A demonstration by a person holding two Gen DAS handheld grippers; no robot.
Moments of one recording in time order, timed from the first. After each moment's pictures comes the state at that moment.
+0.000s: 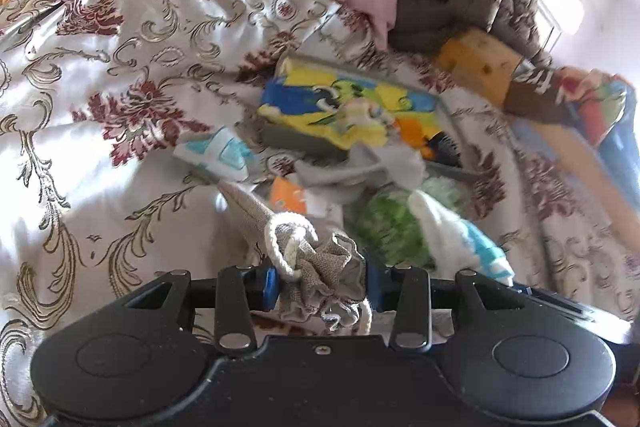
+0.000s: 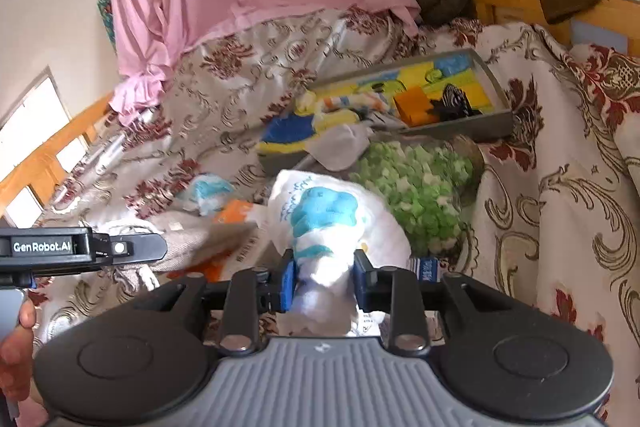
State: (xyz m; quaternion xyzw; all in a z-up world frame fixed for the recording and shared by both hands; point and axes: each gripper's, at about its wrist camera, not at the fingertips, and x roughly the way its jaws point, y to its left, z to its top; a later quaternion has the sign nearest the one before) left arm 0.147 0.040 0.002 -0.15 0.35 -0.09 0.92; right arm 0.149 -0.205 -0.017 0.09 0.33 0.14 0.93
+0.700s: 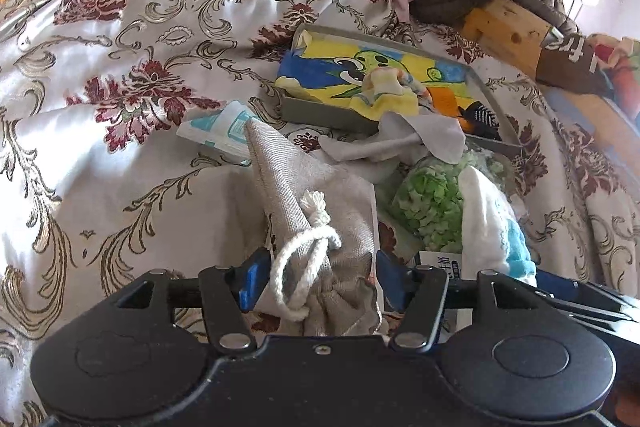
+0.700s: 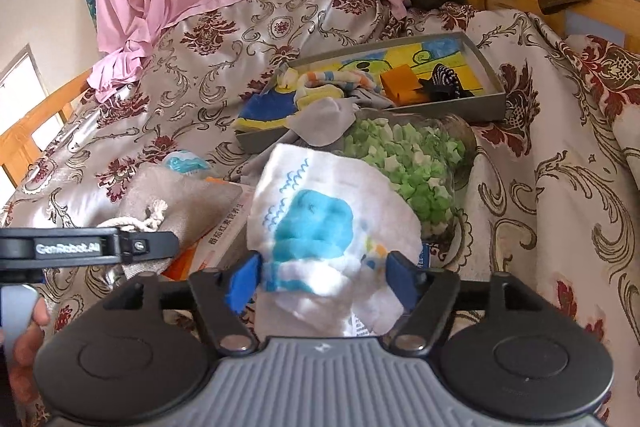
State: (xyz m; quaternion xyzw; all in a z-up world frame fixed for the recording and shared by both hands) left arm 0.176 0.028 -0.027 -0.11 0.38 -0.06 0.91; right arm 0.157 -0.196 -0.030 0.07 0.35 0.12 0.93
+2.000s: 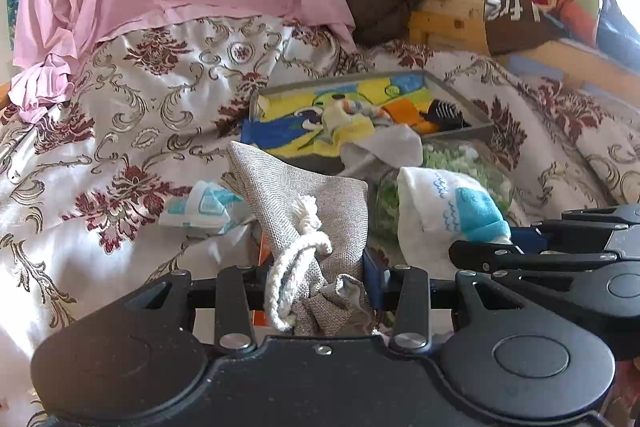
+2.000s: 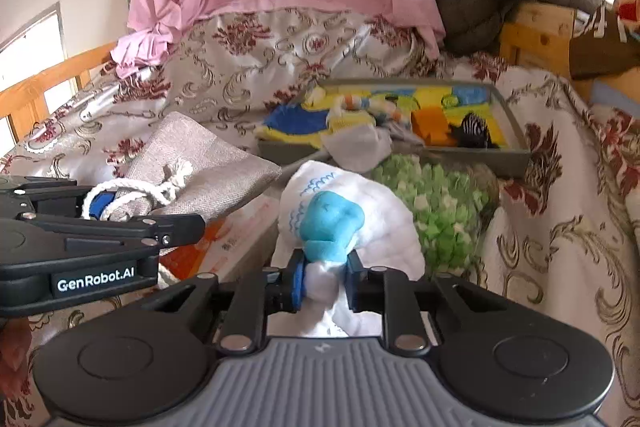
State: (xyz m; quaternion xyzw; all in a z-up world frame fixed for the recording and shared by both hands) left arm 0.153 -0.014 -0.018 0.04 0.29 -0.09 0.95; right arm 0.149 -0.166 -0.025 -0.02 0.29 0.14 0.95
